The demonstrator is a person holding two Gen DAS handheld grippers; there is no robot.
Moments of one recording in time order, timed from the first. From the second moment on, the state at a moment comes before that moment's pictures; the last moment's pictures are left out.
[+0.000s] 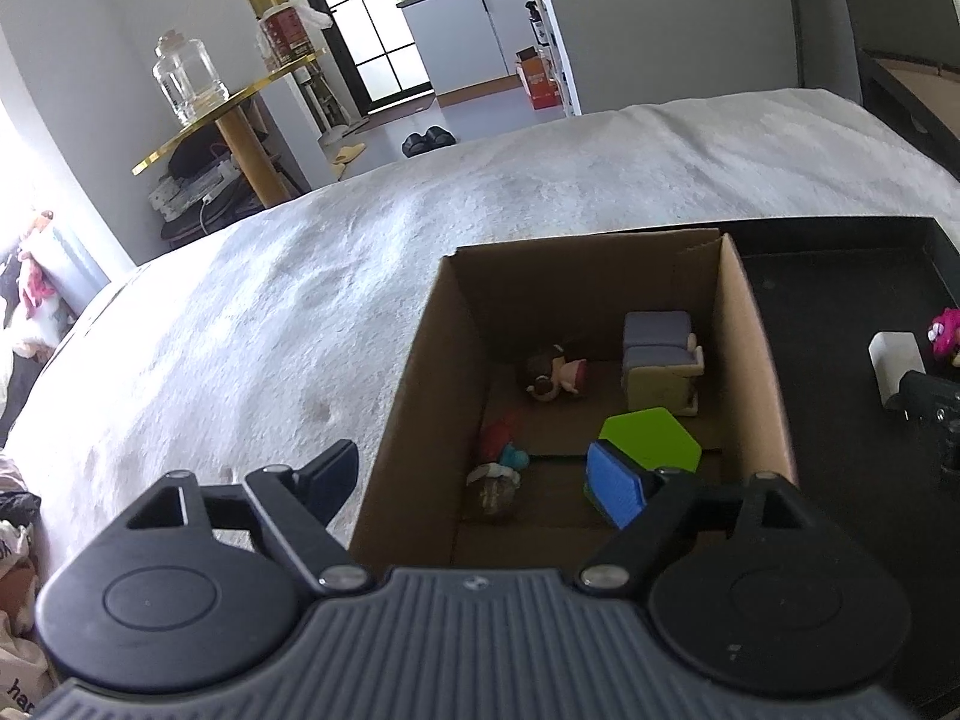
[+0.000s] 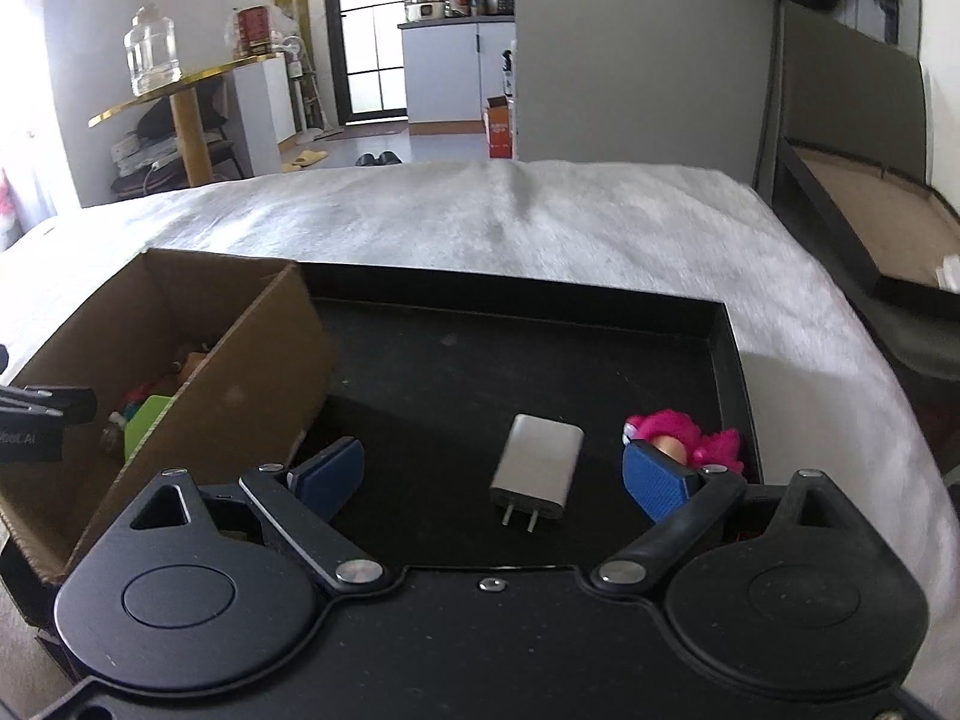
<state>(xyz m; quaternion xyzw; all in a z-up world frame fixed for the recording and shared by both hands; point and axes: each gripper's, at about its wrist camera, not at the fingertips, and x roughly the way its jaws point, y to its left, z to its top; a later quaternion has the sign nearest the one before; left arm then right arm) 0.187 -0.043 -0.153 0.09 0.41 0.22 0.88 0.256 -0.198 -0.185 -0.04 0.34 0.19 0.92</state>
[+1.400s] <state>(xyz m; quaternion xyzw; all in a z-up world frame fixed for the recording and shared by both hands) 0.195 -0.057 -0.160 0.11 0.42 0.21 0.88 0.249 -0.230 -0.223 -0.04 0.43 0.17 0.89</state>
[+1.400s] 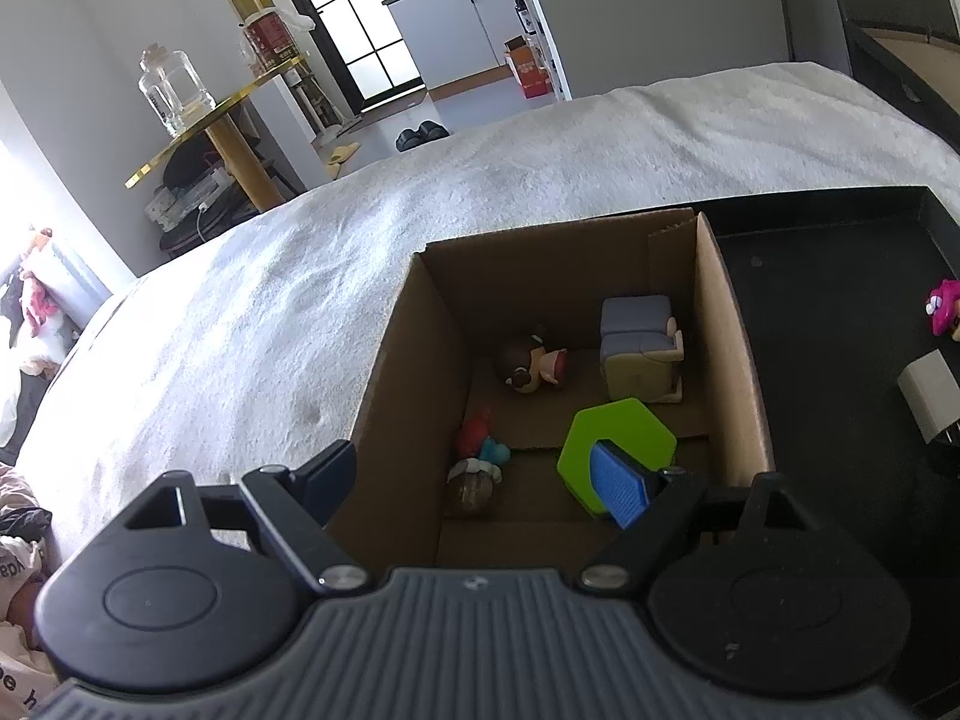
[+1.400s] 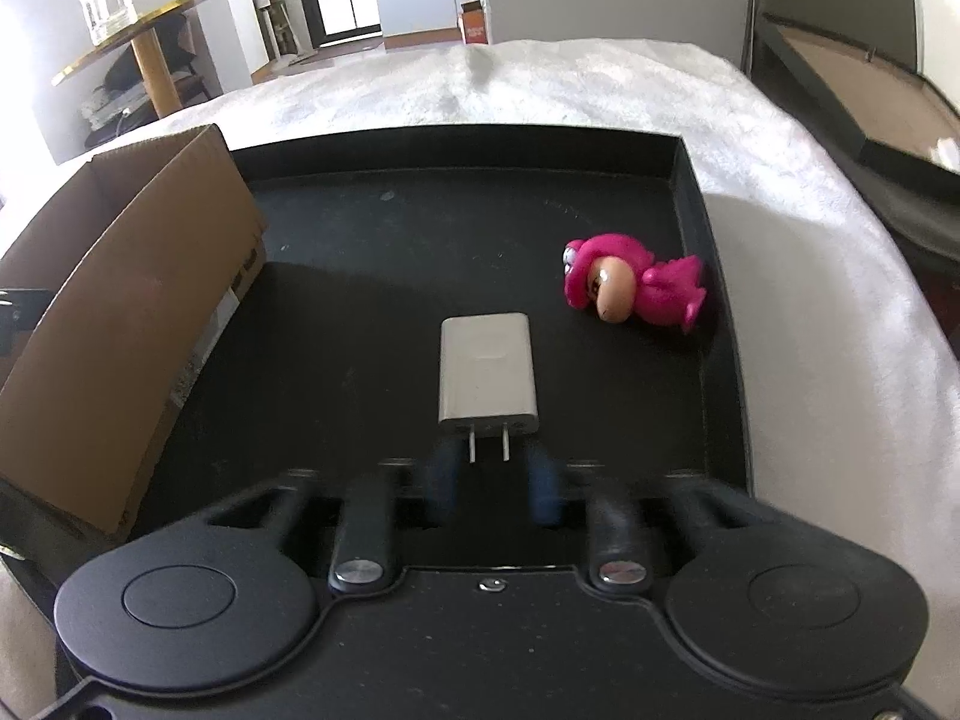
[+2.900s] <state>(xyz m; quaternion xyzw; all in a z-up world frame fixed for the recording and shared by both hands) 0.159 0.011 -0.169 0.00 0.41 0.23 0.88 0.254 -0.155 -0.157 -0.07 0.34 0.19 0.92</state>
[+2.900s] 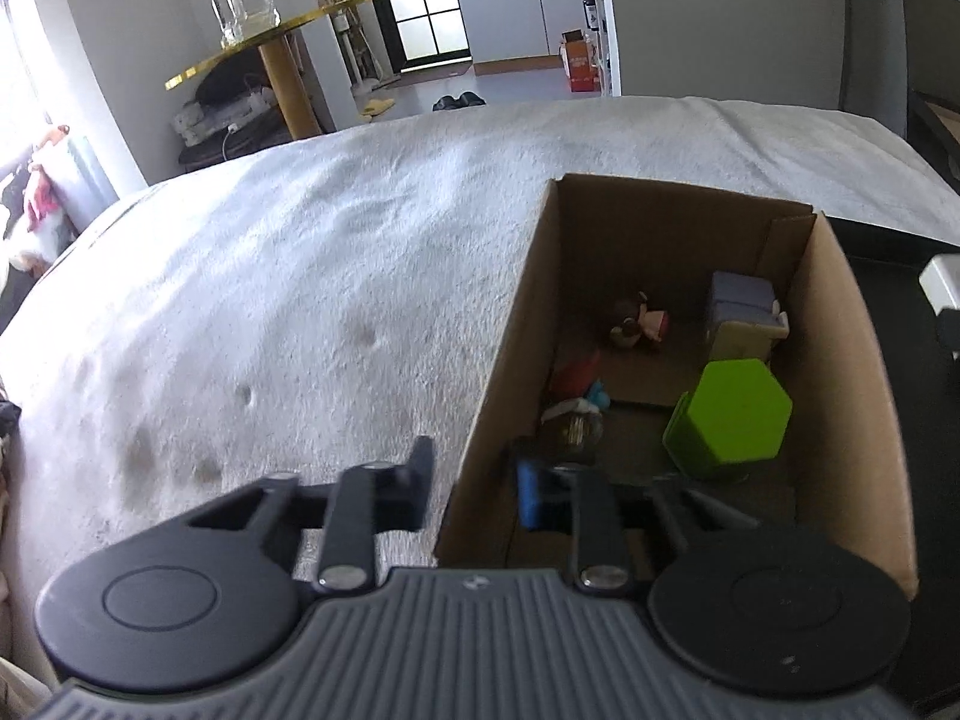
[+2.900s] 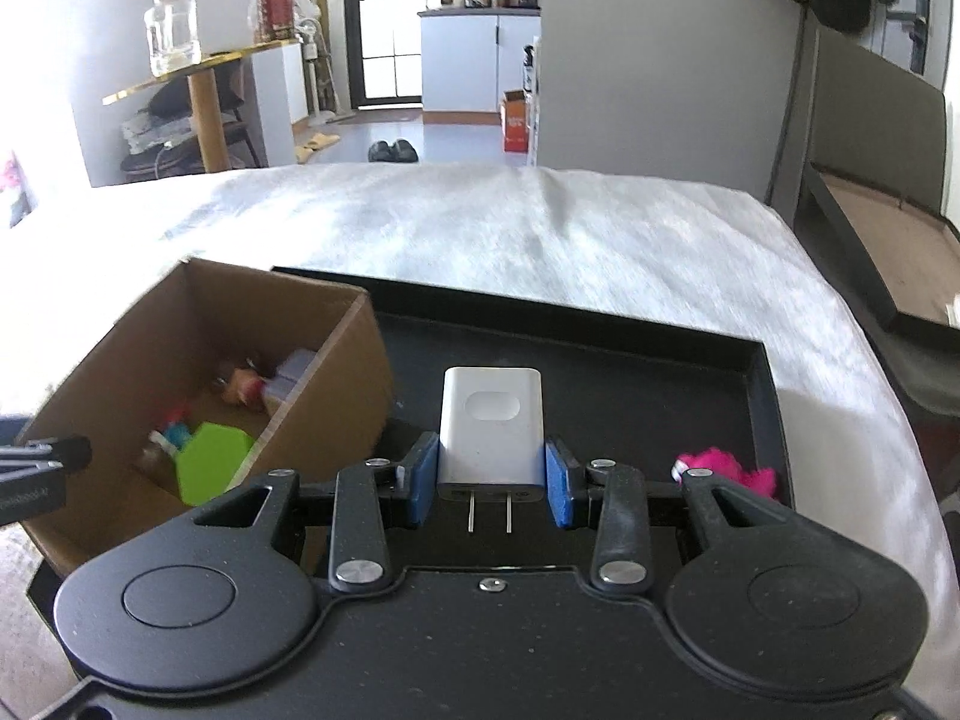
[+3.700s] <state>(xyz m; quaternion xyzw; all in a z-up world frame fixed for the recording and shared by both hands) 0.149 0.019 -0.161 -0.01 0.39 0.20 0.90 0.234 -0.079 -0.133 -0.10 0.31 0.26 0.91</state>
